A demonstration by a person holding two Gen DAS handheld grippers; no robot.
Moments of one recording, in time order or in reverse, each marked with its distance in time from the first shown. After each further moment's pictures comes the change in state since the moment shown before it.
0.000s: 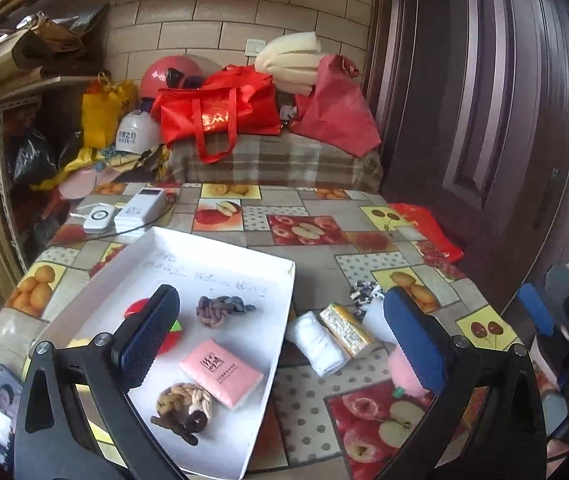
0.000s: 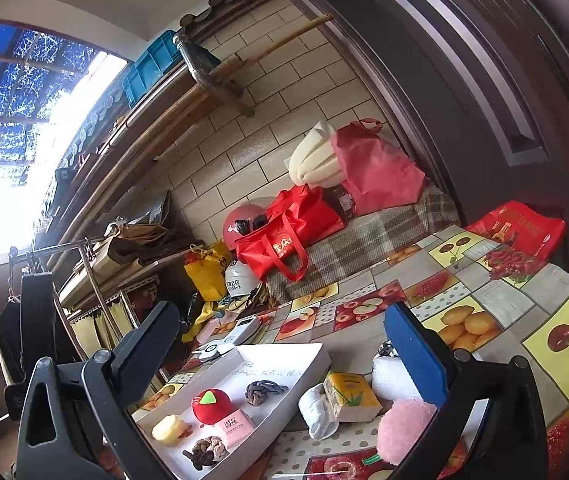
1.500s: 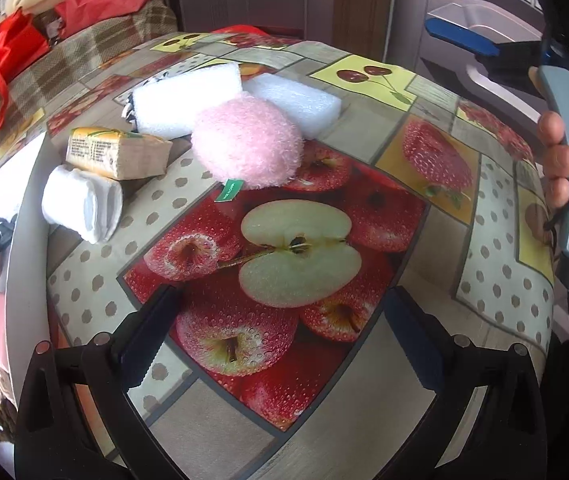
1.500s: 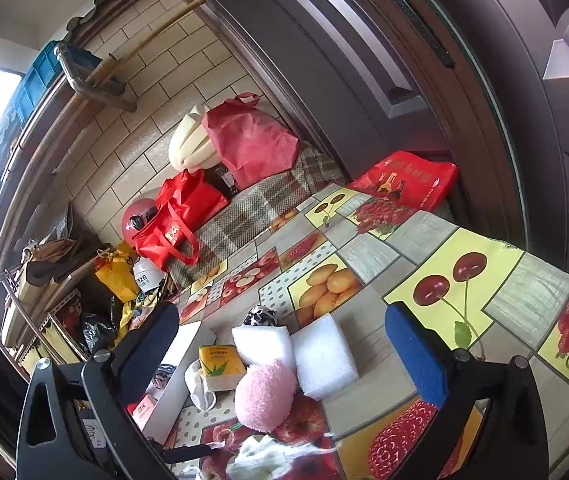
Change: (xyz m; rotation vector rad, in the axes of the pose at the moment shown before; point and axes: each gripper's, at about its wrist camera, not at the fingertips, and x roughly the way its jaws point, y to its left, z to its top) left arm 0.087 -0.117 -0.134 0.573 0.475 -0.415; right arm -0.039 -0.083 -0.002 0.185 0.112 -0.343
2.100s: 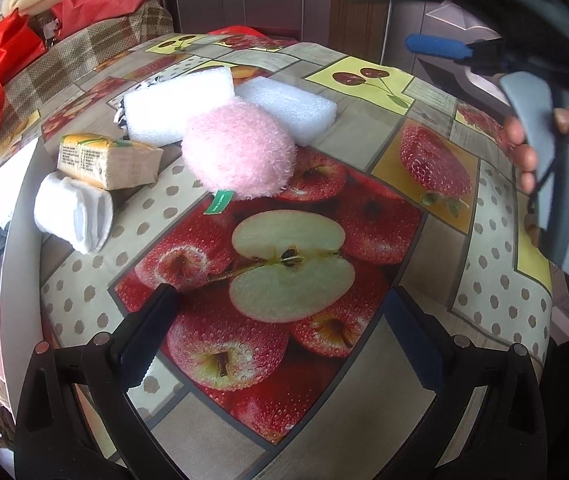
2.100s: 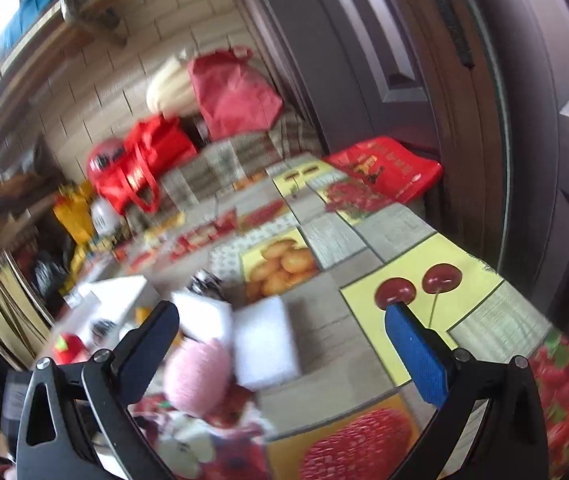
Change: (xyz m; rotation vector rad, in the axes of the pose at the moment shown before) left arm 0.001 0.002 0.004 0.003 -0.006 -0.024; right arm 0.042 -0.006 0.006 -0.202 0.191 -0.163
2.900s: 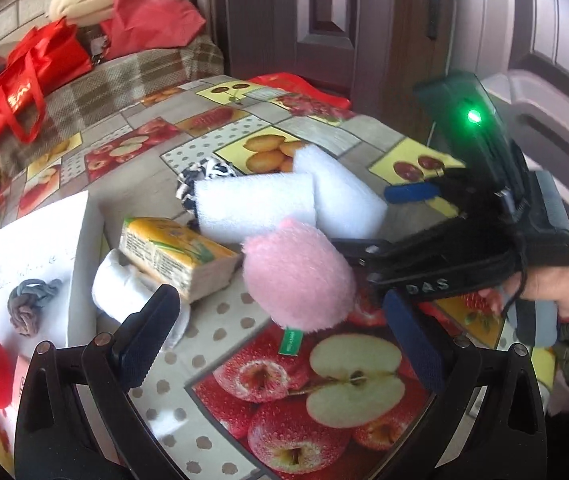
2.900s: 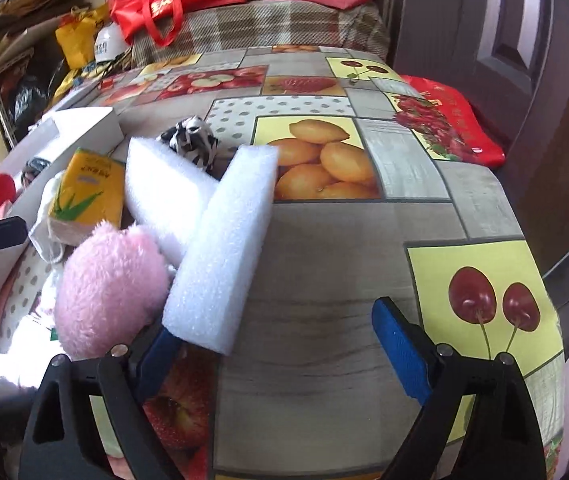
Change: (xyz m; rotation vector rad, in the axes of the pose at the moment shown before) left arm -0.022 0.044 0.053 -0.113 -0.159 0.098; right arm 0.094 0.037 -0.026 -0.395 0.394 -0.056
